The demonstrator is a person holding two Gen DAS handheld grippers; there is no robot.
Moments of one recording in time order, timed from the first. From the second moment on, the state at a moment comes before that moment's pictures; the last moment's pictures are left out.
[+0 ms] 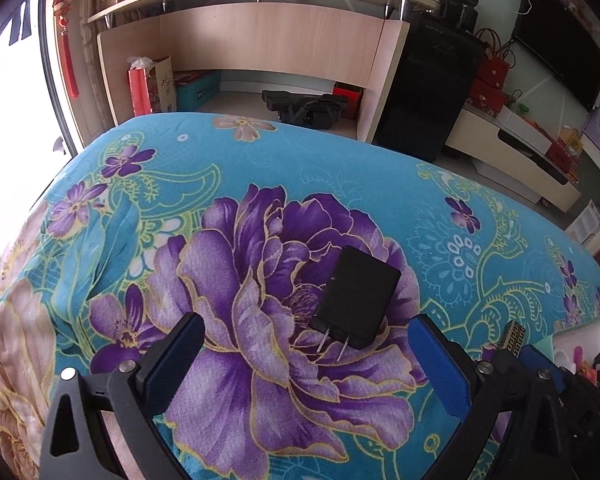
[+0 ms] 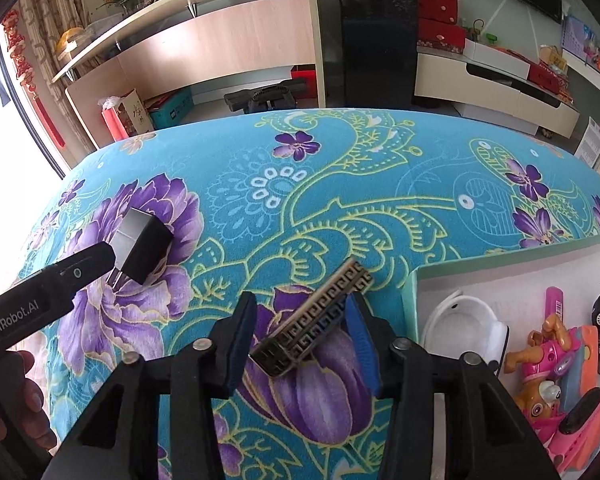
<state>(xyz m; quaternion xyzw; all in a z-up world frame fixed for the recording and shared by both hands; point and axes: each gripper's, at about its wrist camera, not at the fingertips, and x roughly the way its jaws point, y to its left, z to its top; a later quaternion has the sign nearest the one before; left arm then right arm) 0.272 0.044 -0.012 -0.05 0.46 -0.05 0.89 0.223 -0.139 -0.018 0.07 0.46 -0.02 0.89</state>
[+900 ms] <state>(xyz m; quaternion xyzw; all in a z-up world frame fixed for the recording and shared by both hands) 0.267 0.016 -0.028 0.00 0.48 -0.03 0.88 0.228 -0.140 -0.029 0.06 0.46 0.00 0.88</state>
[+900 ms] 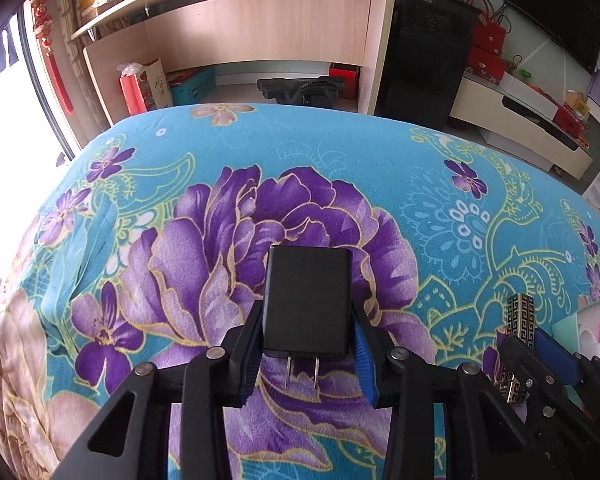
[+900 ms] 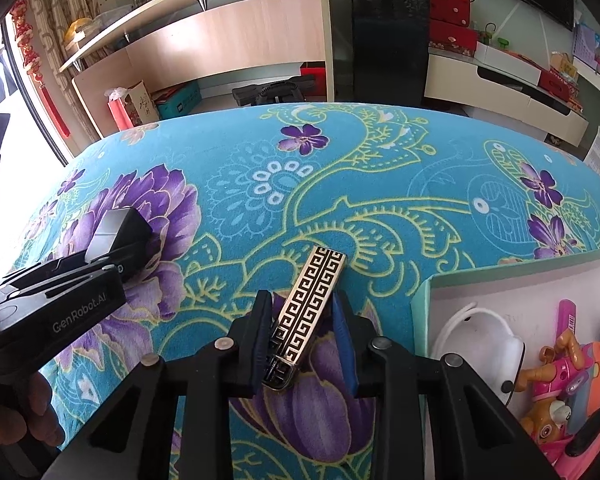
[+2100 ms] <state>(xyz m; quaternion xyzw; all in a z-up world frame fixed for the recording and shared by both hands) 0.110 -0.002 0.053 0.00 0.38 -0.05 0.92 0.084 -0.177 0.031 0.13 0.42 0.02 0.90</state>
